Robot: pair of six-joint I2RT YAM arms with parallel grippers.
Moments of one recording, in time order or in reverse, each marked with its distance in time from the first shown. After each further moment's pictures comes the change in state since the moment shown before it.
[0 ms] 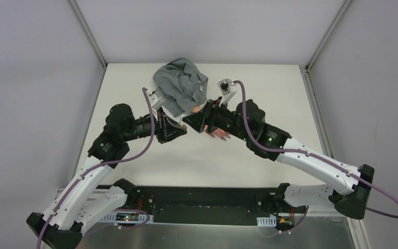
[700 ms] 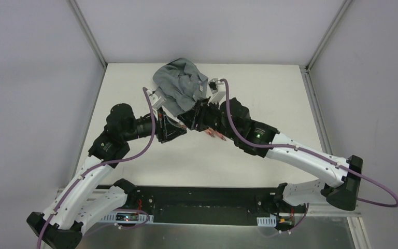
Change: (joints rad) left arm 0.000 0.005 0.000 -0.015 -0.026 0.000; right arm 0.077 0.136 0.127 -0.086 0.180 0.006
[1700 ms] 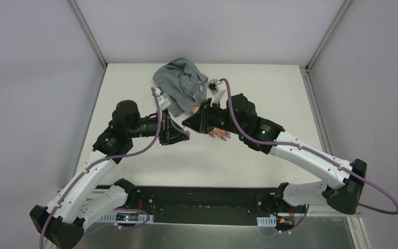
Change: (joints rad) left arm 0.007 0.058 0.004 -0.014 0.151 -0.009; right arm -0.084 -0.012 -0.016 -0.047 -0.247 -0.066
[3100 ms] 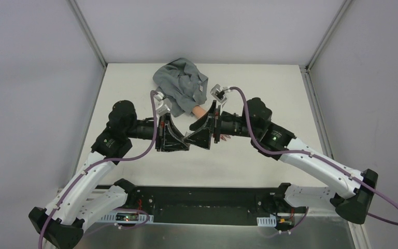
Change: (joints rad) left arm -0.003 -0.011 0.007 0.071 0.312 -0.047; right arm -0.053 -0.129 -0.129 0.158 -0.422 -0.079
